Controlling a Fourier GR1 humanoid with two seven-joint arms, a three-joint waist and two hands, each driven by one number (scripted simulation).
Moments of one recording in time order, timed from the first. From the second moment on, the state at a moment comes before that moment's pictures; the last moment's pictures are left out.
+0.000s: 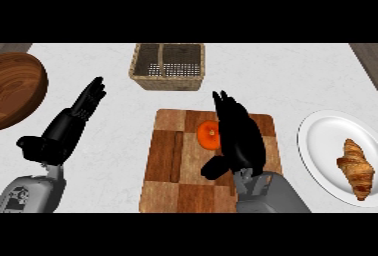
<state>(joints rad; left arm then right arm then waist) -0.19 0.30 -0.05 -1.55 0.04 -0.11 0.01 -0.39 -0.02 0.49 -1.65 0.87 0.14 0.88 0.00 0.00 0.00</state>
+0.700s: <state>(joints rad) -0.18 0.25 -0.01 -1.54 0.00 -0.16 -0.01 -0.42 0.00 0.49 -1.48 0.89 0.09 0.85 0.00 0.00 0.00</state>
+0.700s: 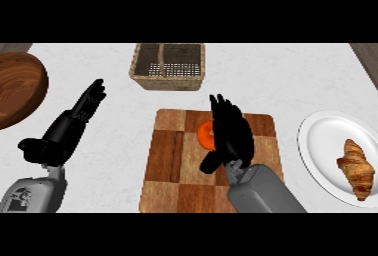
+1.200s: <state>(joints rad) -0.18 0.23 0.02 -1.58 -0.02 -0.18 0.02 -0.46 0.00 0.48 -1.33 0.87 0.05 0.85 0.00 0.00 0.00</state>
